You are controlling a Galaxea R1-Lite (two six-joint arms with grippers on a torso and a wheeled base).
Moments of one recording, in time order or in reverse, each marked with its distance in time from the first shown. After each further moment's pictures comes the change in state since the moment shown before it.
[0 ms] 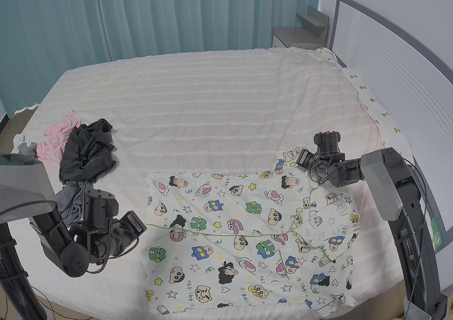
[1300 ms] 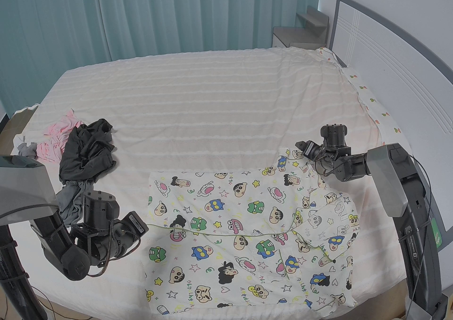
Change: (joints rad) left arm -0.022 0.000 0.022 -0.051 0.004 -0.002; right arm -0.026 -0.034 0.000 -0.040 -0.003 0.002
